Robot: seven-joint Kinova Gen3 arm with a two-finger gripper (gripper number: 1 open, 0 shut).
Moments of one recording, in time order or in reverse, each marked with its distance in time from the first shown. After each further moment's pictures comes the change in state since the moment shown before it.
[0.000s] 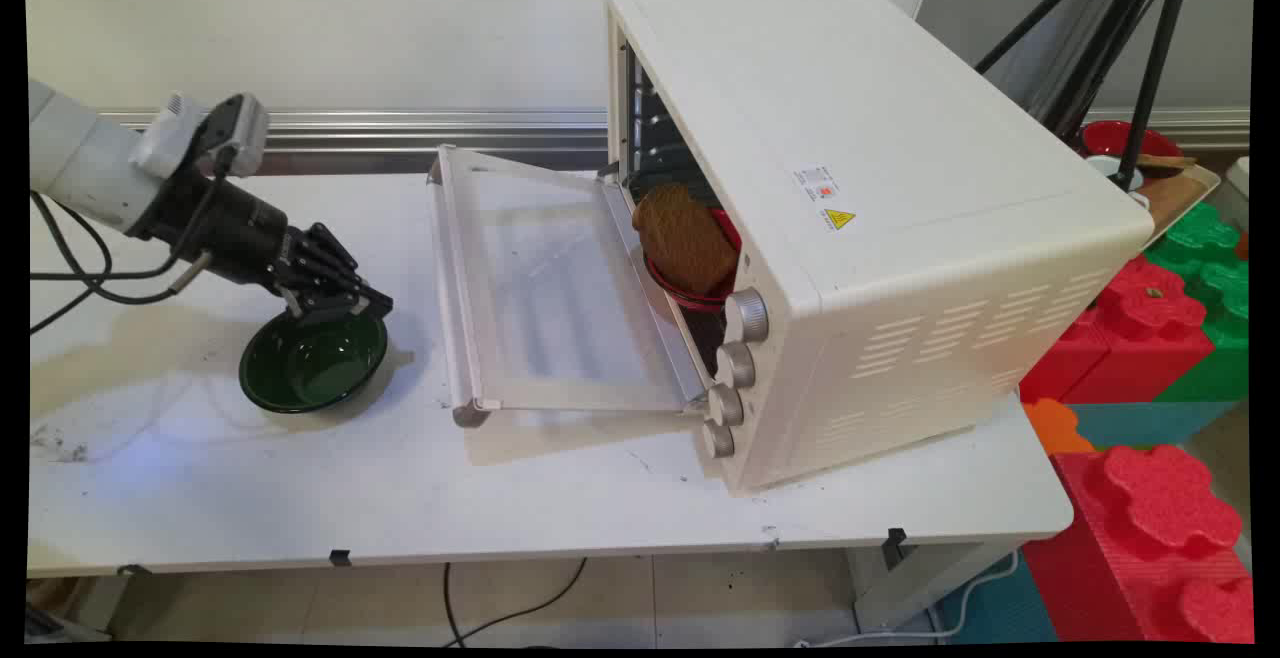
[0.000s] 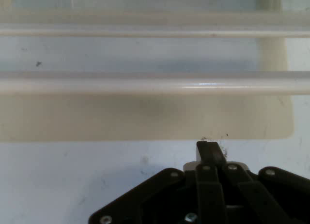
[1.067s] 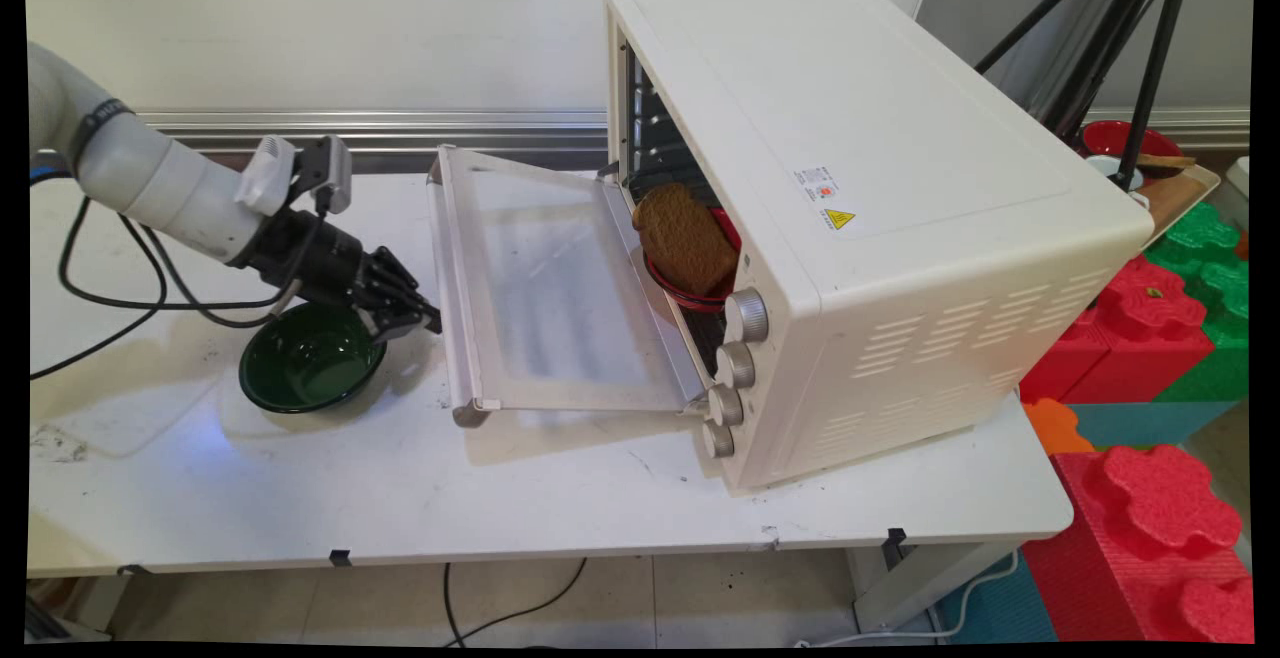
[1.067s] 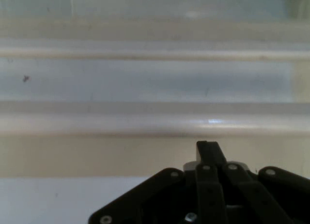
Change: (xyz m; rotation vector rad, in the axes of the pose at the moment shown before) arm 0.008 -0.006 0.068 0.013 0.000 -0.008
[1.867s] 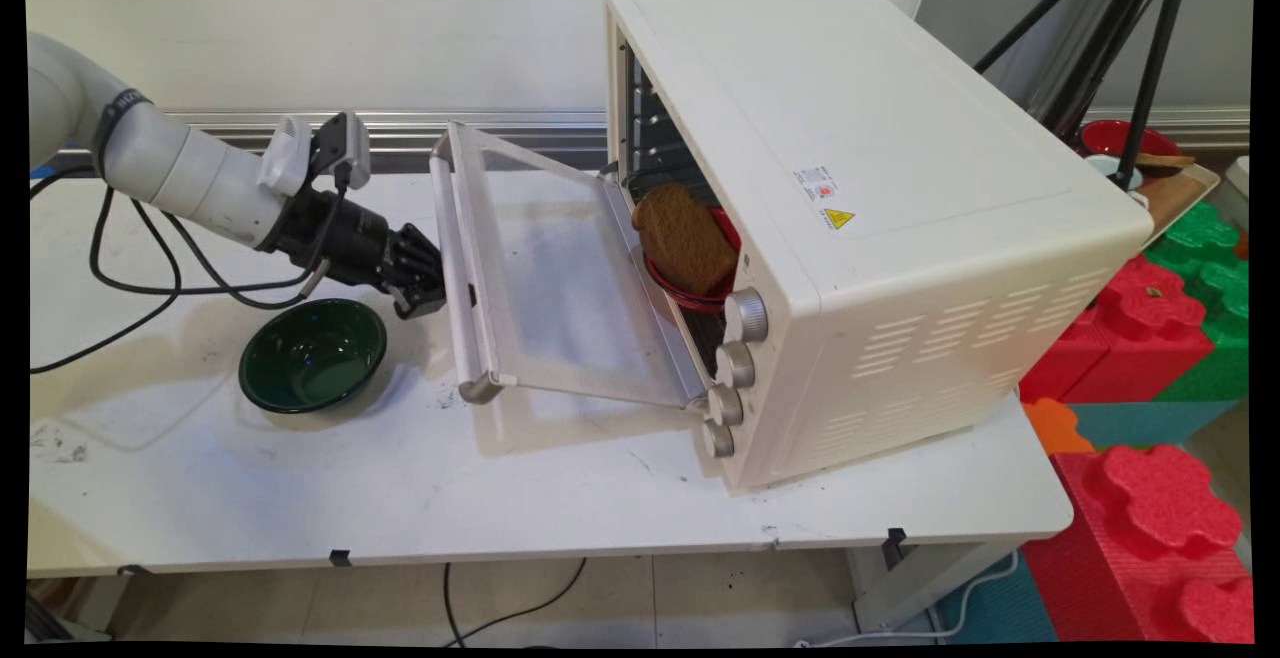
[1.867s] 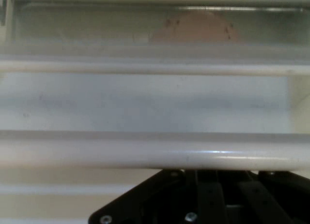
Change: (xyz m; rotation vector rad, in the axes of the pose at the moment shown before) arm 0.021 -0.002 0.007 0.017 0.100 0.005
